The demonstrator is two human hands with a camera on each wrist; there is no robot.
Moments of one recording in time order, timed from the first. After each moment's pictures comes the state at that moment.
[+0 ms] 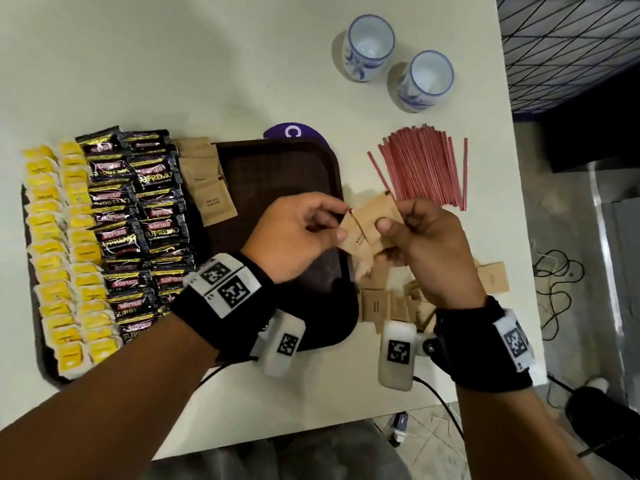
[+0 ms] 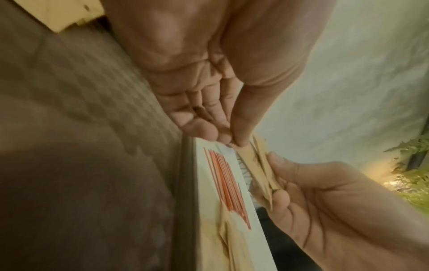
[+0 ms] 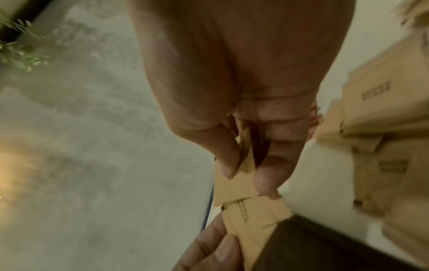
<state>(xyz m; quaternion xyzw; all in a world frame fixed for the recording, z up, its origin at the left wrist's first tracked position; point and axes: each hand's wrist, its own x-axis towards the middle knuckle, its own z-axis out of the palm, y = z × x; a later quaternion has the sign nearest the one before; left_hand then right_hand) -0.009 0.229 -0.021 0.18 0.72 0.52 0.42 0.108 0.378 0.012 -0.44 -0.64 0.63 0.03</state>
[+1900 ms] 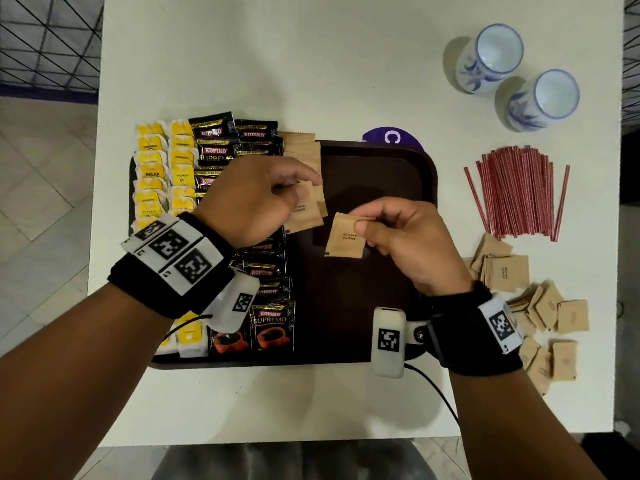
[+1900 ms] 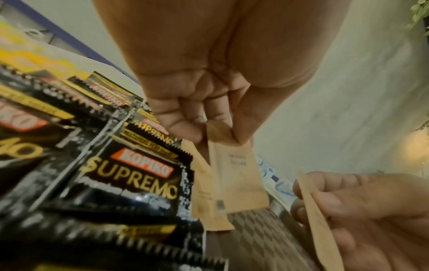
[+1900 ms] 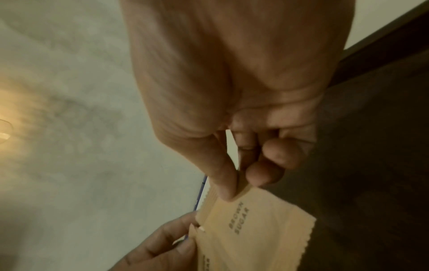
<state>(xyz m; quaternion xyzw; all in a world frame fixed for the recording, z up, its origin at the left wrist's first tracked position) -0.121 0.097 -0.013 0.23 0.85 0.38 0.30 0.008 0.284 -0.014 -0.29 -0.73 0.62 -0.11</state>
